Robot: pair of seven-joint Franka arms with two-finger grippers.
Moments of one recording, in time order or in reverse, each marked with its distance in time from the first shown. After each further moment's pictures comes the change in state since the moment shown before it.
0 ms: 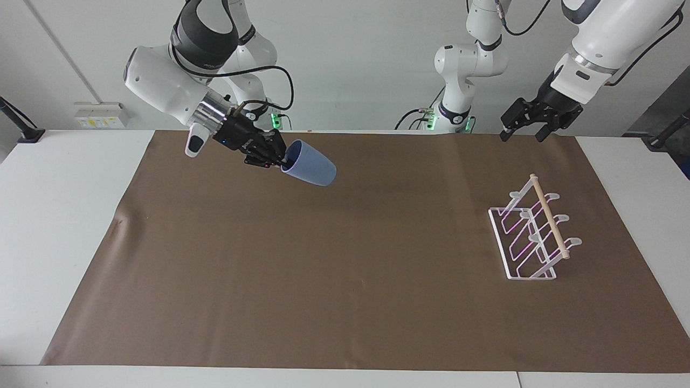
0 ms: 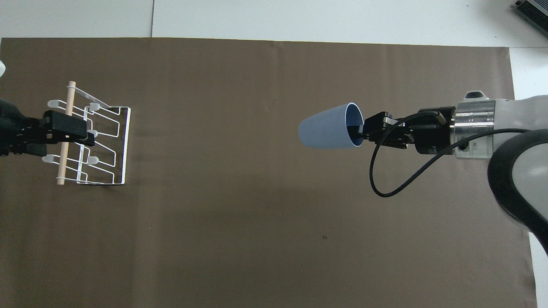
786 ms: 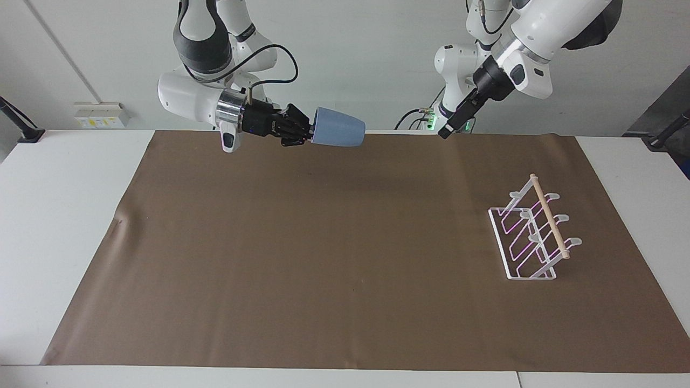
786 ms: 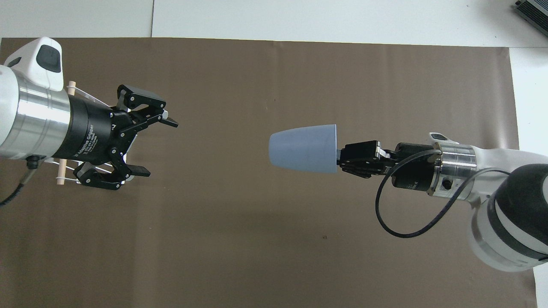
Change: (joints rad) left arm -0.023 -0.011 -0.166 -0.024 -0.249 0.165 -0.987; right arm 0.026 -0.109 0.001 -0.236 0.556 -0.038 -0.221
